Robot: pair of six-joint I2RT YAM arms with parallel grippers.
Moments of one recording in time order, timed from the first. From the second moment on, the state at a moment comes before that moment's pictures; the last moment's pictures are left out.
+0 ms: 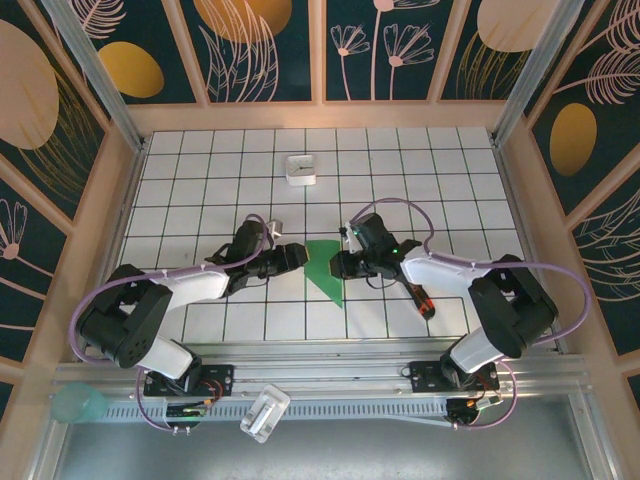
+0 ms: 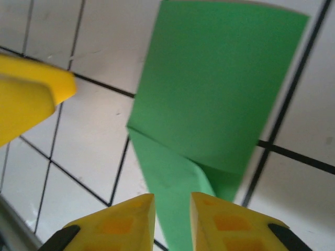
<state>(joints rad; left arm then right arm) -0.57 1.50 0.58 0.23 0.35 -0.85 0.70 1.52 0.78 -0.18 -0.28 0.51</state>
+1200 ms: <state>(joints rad) -0.57 1.59 0.62 0.15 0.44 -0.81 0.72 1.66 0.79 -0.13 -0.22 0.49</state>
